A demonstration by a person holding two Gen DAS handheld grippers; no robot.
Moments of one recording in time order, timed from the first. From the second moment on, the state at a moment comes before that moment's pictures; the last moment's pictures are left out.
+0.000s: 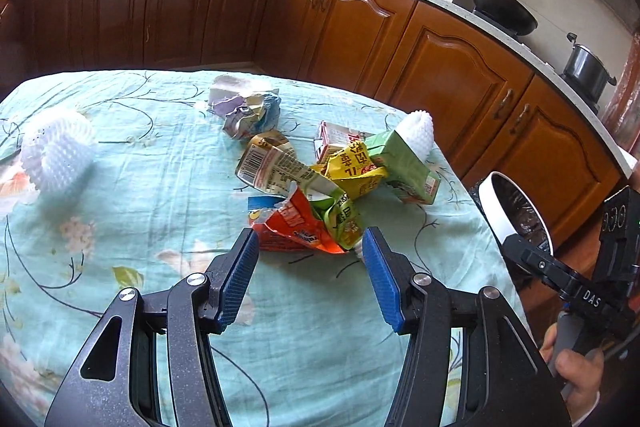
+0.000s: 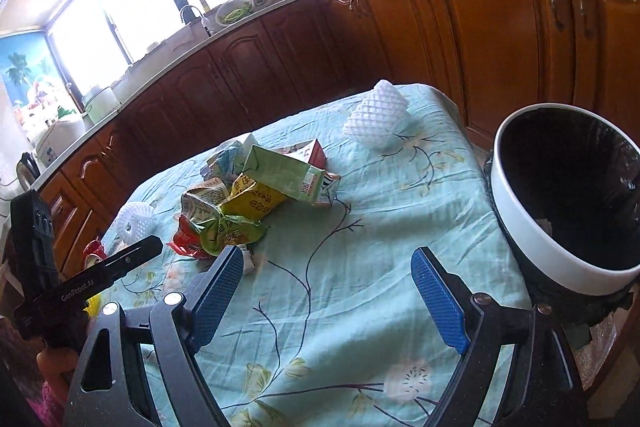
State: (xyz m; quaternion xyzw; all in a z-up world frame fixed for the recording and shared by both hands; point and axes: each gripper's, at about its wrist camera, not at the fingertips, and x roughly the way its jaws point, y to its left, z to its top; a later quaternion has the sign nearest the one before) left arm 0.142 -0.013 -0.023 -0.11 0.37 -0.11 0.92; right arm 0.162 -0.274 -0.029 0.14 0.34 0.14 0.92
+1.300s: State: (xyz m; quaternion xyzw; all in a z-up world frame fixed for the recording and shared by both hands) left arm 0.168 -0.016 -0.042 -0.09 0.41 -0.16 0.89; right arm 0.223 -0.235 -0.021 0.03 0.32 0.19 0.93
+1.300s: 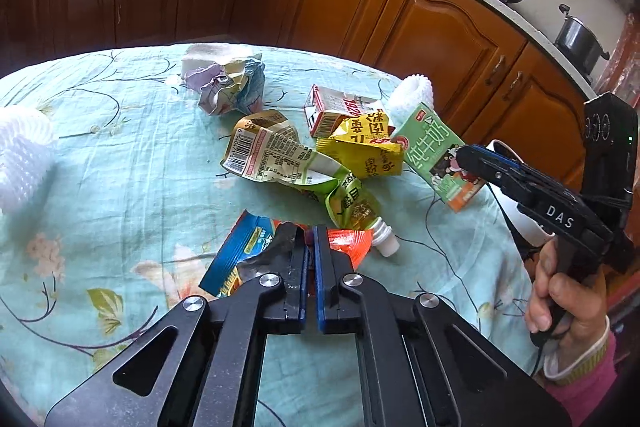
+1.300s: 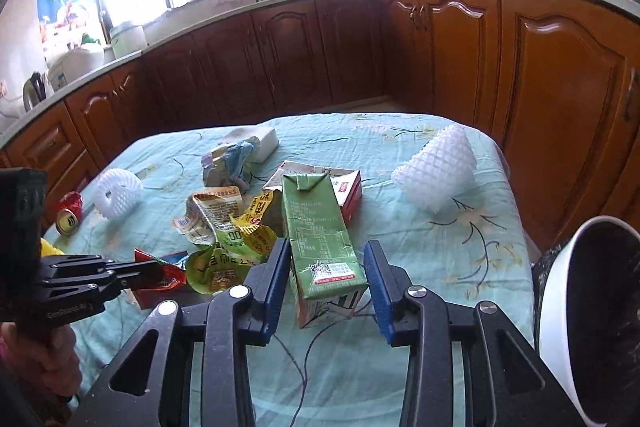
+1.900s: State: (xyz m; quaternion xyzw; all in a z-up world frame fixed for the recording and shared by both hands) left arm 0.140 -0.067 -0.006 -0.07 0.38 -0.22 0.90; right arm 0.161 -0.289 -0.035 0.12 0.35 0.16 0.92
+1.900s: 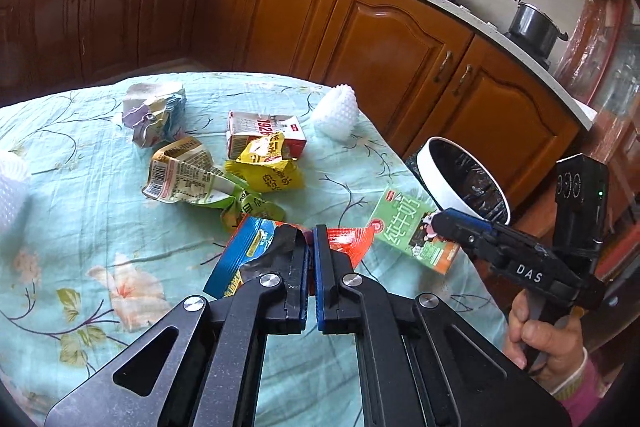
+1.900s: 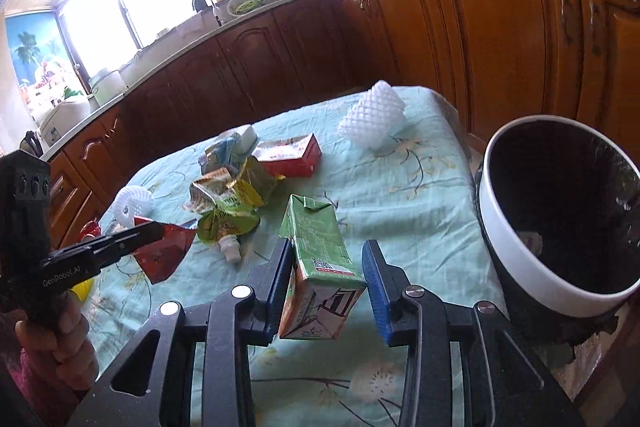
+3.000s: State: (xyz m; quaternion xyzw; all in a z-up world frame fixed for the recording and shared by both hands) left arm 0.152 -0.199 0.011 -0.01 0.38 -0.31 0.87; right arm 0.122 -0.409 -0.019 0.16 0.32 0.03 0.93
